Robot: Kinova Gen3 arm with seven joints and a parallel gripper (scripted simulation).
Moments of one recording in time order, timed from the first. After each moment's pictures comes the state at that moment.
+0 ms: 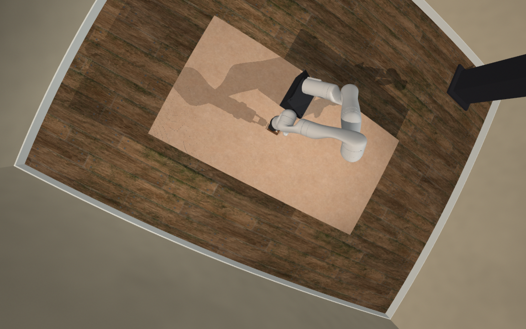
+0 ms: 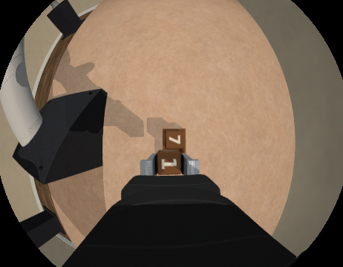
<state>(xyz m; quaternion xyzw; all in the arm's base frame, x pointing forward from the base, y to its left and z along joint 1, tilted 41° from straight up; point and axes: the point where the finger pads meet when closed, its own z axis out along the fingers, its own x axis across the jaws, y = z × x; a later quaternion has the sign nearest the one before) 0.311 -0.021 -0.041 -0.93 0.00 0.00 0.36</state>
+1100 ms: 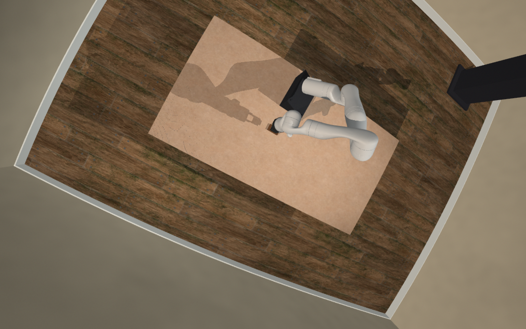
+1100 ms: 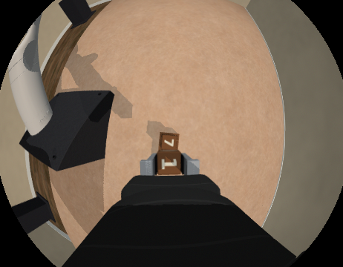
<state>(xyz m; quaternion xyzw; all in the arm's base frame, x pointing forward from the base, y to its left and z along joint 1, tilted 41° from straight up) 0.319 -0.045 -0.004 -0.93 -0.04 -0.03 0.35</state>
